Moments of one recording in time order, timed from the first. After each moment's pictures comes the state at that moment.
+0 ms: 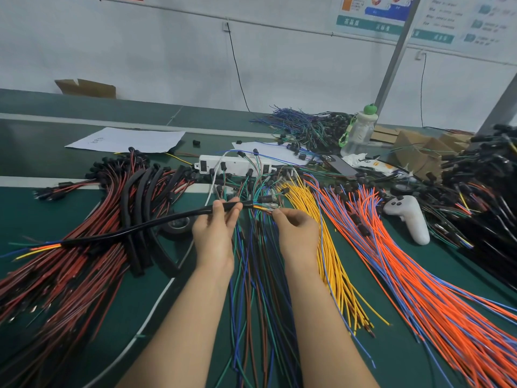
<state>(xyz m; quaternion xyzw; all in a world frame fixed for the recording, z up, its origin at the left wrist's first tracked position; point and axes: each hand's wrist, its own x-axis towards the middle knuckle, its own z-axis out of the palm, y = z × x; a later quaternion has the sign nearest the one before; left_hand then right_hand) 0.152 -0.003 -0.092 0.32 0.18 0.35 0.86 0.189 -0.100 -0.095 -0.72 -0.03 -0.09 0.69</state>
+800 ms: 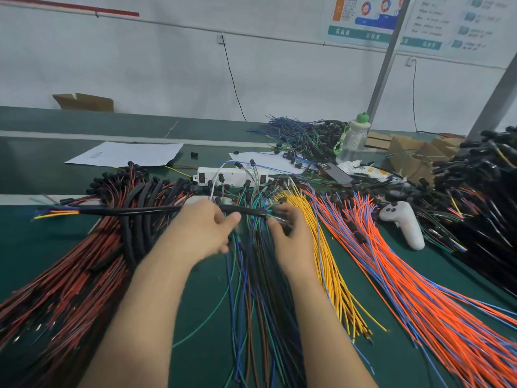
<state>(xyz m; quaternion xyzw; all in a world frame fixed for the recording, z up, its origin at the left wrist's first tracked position) 0.111 0.035 -0.028 0.91 0.18 0.09 0.37 0.185 -0.102 -0.088 -0.76 -0.14 -0.13 0.62</state>
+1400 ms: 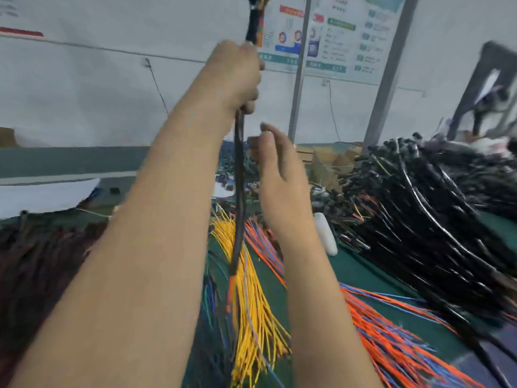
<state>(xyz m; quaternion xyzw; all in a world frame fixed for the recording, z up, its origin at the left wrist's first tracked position) 0.199 -0.099 0.186 0.72 -0.07 0.25 0.64 0.165 -0.180 0.076 -0.71 -0.21 -0.28 0.61</state>
